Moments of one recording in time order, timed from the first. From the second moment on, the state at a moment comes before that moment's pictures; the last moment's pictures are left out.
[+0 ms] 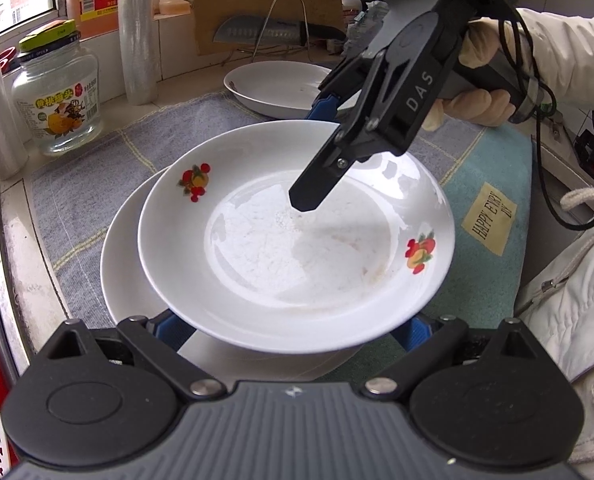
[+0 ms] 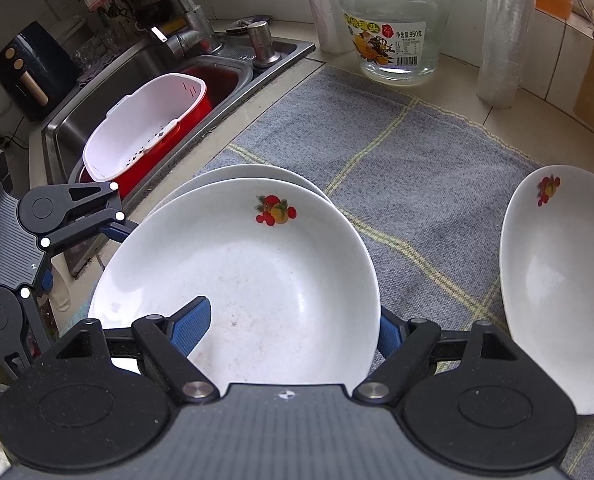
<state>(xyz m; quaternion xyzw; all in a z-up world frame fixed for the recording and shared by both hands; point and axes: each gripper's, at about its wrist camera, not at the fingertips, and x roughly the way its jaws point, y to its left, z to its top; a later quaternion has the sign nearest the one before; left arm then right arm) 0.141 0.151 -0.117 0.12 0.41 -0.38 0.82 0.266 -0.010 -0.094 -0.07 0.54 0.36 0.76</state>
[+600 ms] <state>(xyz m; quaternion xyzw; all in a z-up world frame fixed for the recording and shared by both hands) 0.145 0.154 -0.106 0.14 0.45 -0.36 0.81 0.268 0.000 -0.102 -0.07 0.55 0.35 0.75</state>
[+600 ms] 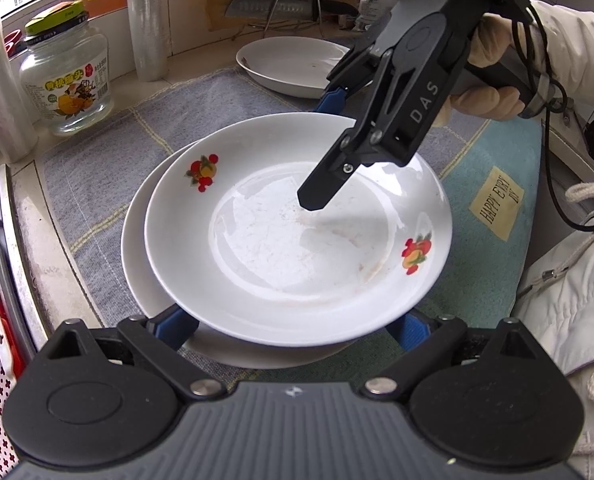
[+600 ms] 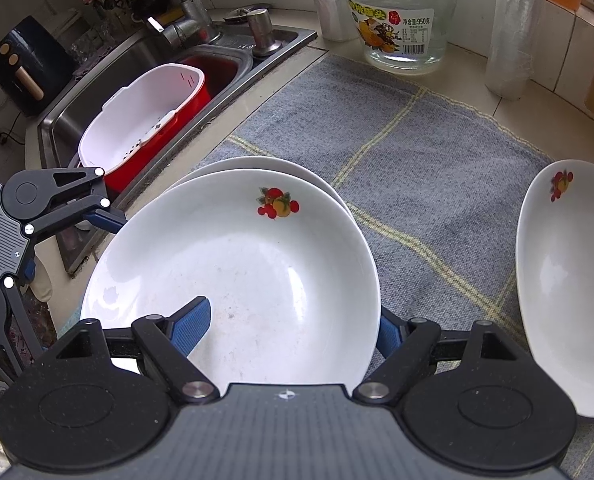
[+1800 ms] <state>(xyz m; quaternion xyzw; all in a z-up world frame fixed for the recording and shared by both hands) 0.123 0.123 -0.068 0.17 0.38 -0.18 0.89 0.218 -0.027 -0.077 -0.10 0.45 0.28 0.84</state>
